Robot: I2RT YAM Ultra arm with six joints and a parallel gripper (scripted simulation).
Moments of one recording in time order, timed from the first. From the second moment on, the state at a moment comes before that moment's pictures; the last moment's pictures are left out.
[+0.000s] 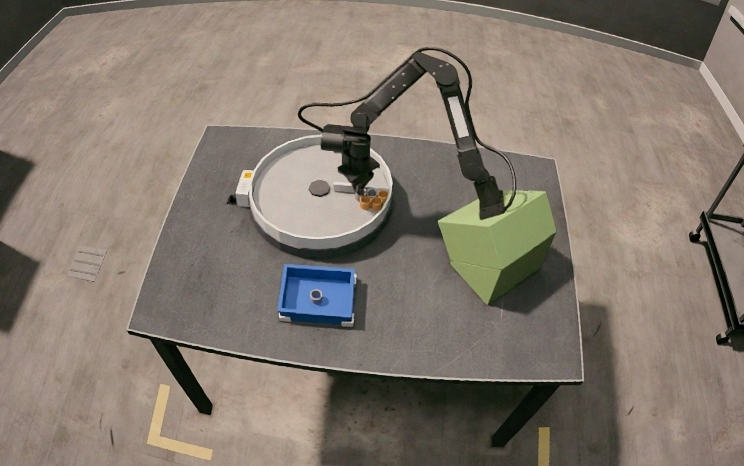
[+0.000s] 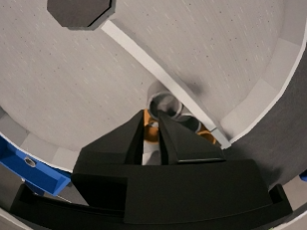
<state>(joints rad) 0.10 1.49 1.07 -0.68 0.58 0.73</state>
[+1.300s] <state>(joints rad) 0.10 1.50 1.07 -0.68 0.58 0.73</state>
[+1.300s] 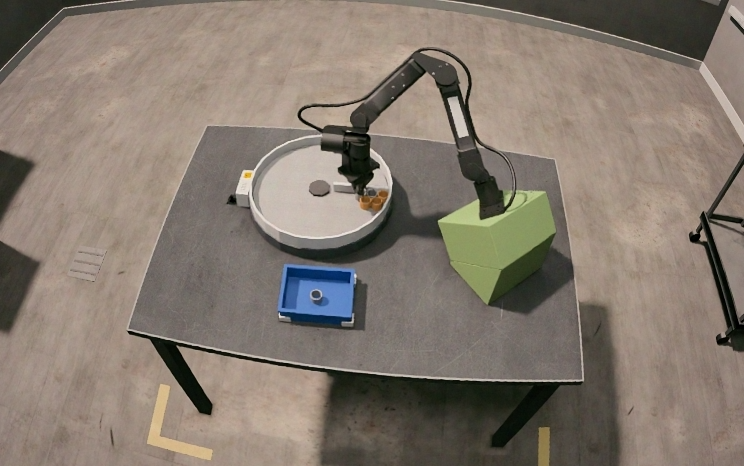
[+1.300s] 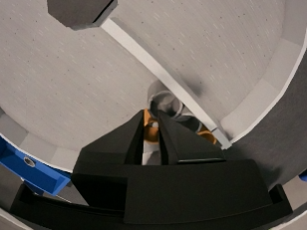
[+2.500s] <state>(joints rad) 0.10 1.50 1.09 -0.68 0.58 0.73</state>
